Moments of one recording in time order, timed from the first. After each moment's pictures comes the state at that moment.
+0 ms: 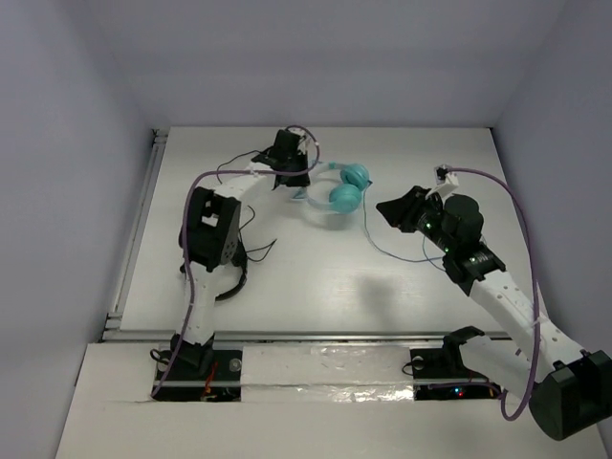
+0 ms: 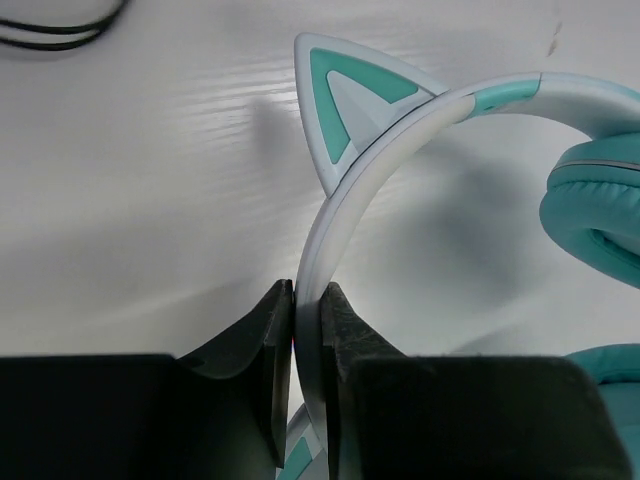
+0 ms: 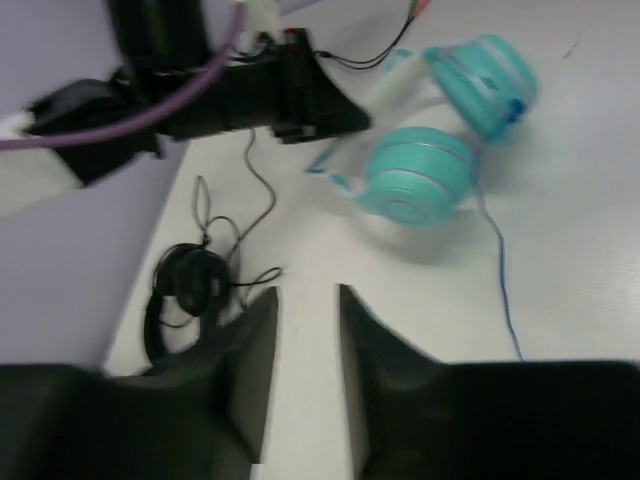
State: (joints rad) left arm -0.45 2.25 1.77 -0.30 0.09 -0.34; right arm 0.35 0.93 0.68 0.10 -0.23 0.65
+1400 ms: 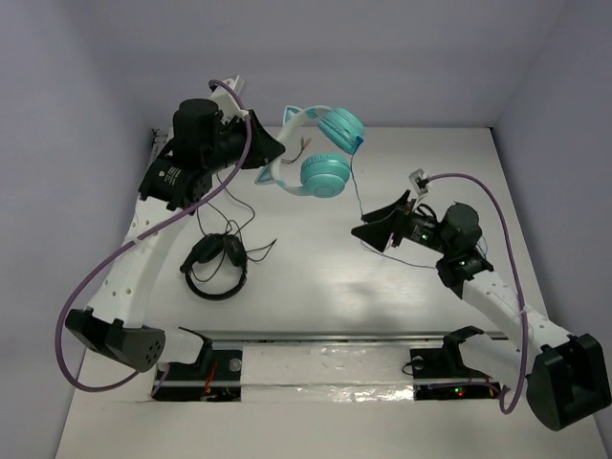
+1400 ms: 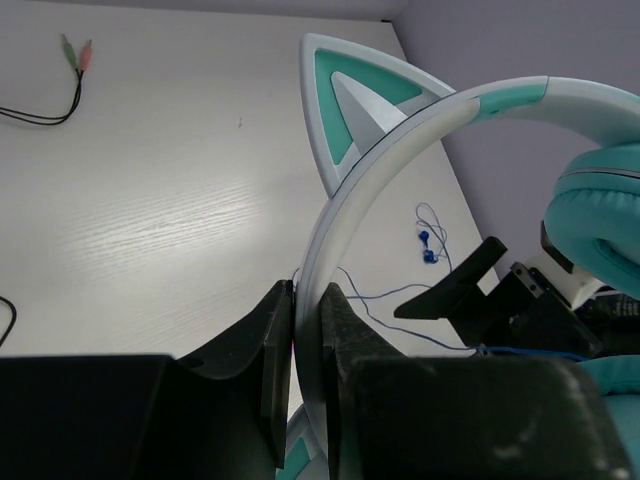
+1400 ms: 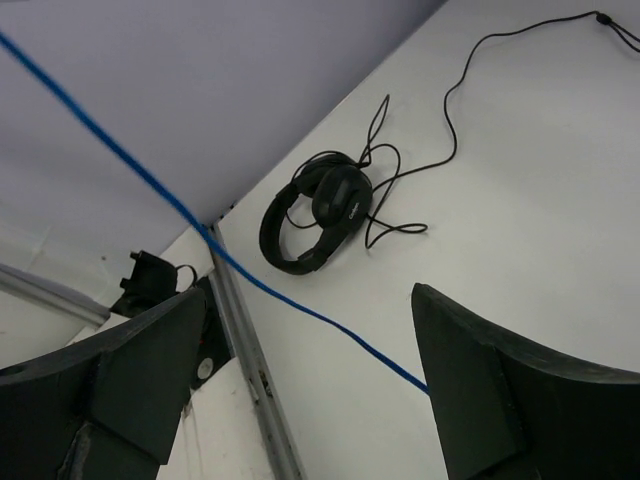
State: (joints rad) left arm -0.39 1.35 1.64 -0.62 0.29 -0.51; right arm 0.35 0.99 0.55 0.51 -0.75 0.63
